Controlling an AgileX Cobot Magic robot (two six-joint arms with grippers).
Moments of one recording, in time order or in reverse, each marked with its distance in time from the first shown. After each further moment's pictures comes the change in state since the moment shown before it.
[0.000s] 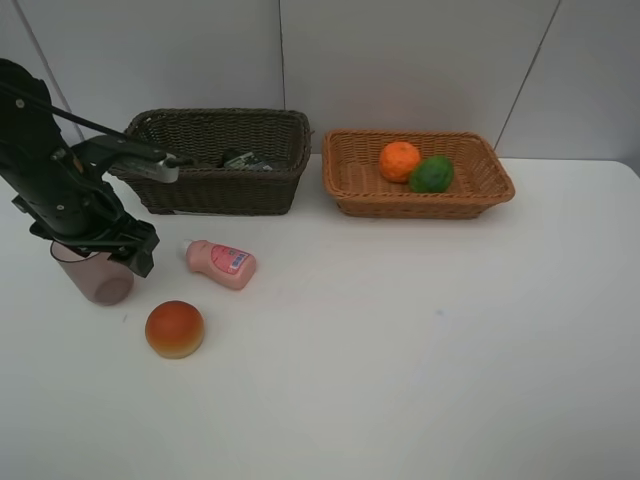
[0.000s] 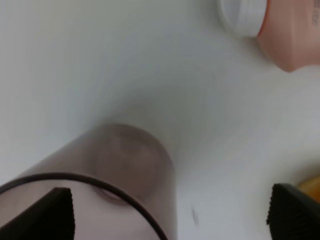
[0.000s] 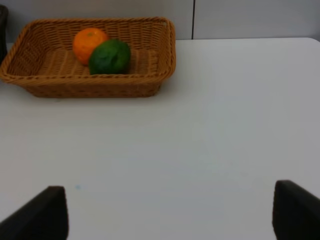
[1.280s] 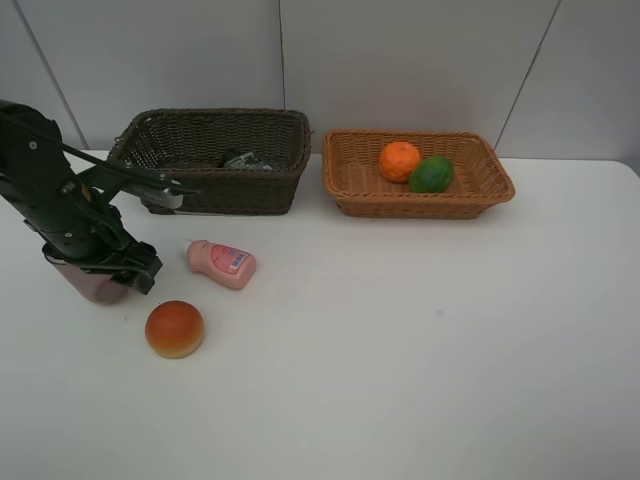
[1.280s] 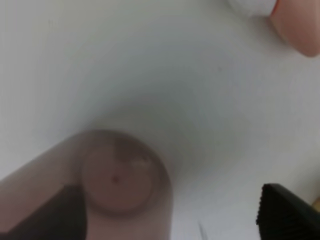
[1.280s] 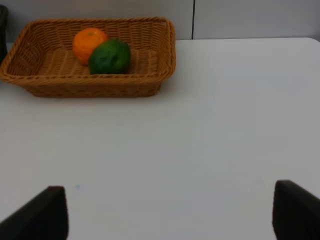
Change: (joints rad) left arm 0.000 0.050 0.075 0.023 -0.134 0.018; right arm 0.000 0.000 0.000 0.000 0.000 0.000
